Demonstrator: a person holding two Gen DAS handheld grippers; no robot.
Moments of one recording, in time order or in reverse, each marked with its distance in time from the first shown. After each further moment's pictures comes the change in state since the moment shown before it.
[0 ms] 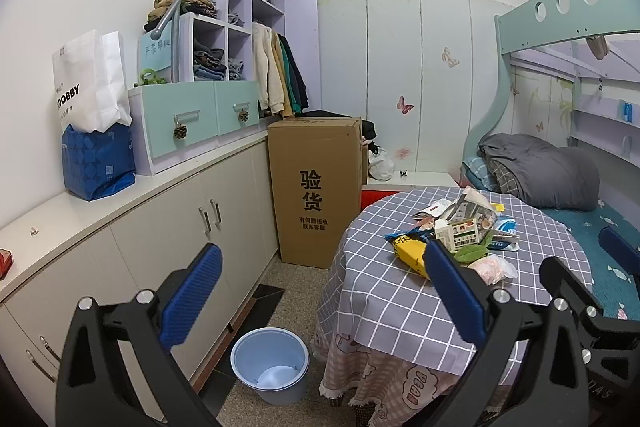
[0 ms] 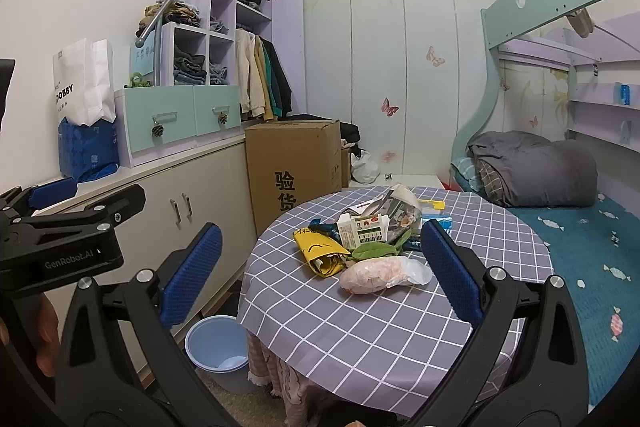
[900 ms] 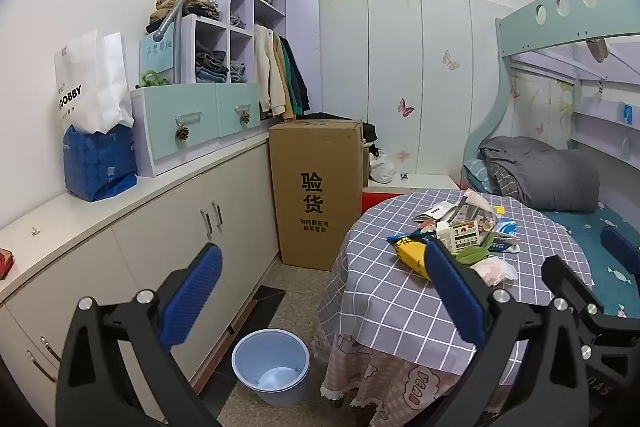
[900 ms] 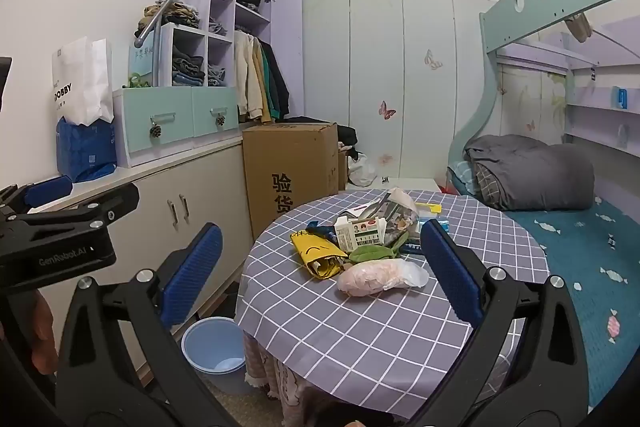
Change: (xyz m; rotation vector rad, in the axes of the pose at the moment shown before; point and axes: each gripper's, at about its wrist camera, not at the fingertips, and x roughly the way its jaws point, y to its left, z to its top) left arm -0.005 0.004 0.000 -0.005 -0.007 0.000; right arm 0.001 -0.006 -0.004 -0.003 -0.010 -0.007
